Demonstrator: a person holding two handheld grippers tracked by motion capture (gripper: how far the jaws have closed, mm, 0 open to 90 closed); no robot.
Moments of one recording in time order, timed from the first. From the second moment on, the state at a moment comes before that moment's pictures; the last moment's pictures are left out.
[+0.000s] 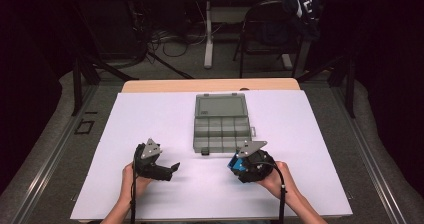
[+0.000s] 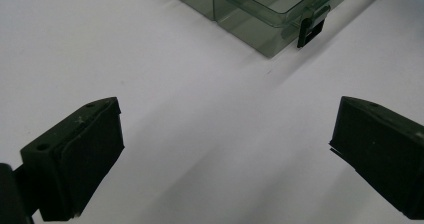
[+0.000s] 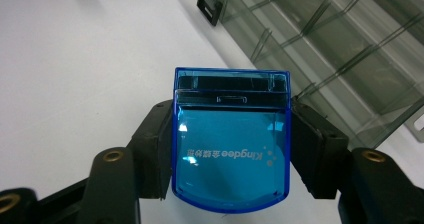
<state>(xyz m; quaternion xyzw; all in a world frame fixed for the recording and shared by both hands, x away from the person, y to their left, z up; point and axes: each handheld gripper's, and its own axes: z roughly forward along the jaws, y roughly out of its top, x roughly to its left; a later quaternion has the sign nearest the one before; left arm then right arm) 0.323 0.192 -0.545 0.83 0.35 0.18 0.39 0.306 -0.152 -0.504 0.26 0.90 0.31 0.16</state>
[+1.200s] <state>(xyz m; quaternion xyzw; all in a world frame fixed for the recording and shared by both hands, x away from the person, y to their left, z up) 0.323 0.193 -0.543 0.83 0.35 0.19 0.40 0.348 -0.154 -0.484 0.22 0.90 0.34 0.17</state>
